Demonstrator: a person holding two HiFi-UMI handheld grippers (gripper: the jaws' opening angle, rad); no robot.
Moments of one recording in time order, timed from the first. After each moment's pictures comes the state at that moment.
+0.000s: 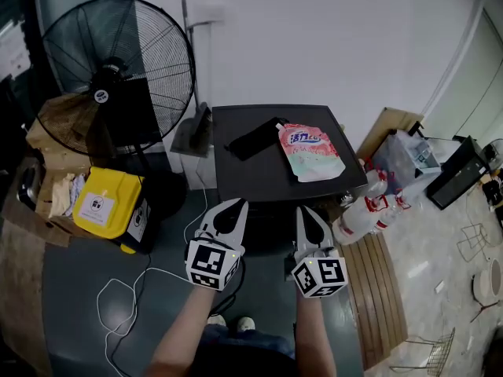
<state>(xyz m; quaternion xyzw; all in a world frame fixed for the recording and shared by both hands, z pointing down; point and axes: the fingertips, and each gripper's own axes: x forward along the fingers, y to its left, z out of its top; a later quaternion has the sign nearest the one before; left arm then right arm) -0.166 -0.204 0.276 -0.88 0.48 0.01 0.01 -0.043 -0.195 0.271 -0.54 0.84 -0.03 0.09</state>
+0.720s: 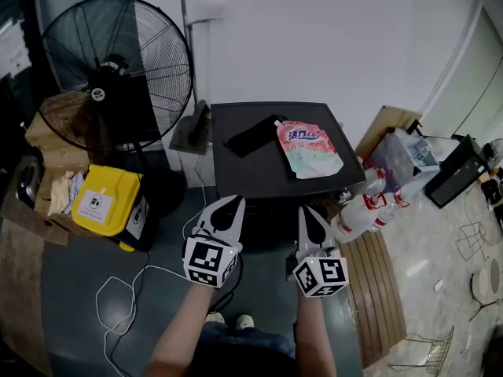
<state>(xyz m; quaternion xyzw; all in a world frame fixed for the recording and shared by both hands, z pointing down) -0.169 -0.199 0.276 -0.87 0.49 0.01 0.01 -0.032 -0.185 0.275 -0.55 0.83 -0.03 0.08</state>
